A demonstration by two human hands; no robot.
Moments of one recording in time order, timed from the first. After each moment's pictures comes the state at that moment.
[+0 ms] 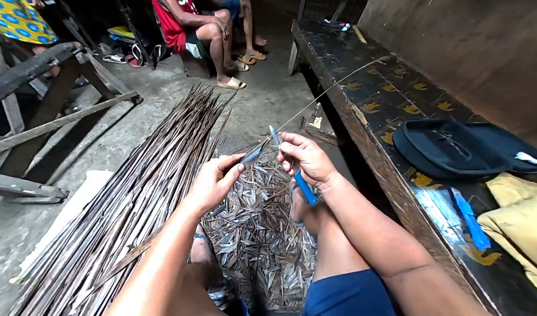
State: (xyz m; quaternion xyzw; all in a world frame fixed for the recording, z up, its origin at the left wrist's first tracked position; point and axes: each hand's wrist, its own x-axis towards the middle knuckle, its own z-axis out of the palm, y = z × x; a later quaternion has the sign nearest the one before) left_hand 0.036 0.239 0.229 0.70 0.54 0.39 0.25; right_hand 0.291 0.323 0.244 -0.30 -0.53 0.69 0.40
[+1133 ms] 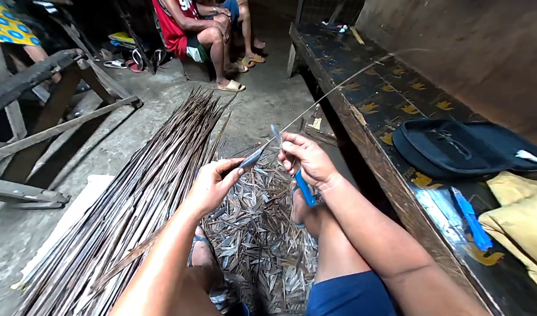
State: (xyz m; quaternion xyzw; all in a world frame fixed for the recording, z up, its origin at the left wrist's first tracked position) left_hand 0.034 0.240 0.230 0.69 0.54 0.40 0.27; right_hand 0.294 0.325 0.248 -0.30 -0.51 0.69 0.43
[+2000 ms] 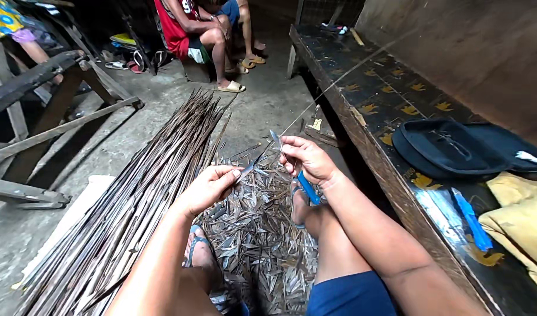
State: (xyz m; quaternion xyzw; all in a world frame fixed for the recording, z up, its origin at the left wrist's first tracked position) left_hand 0.024 0.238 0.236 0.60 0.48 0.36 0.52; right_hand 0.300 0.333 0.243 -0.28 -0.52 0.71 0.38
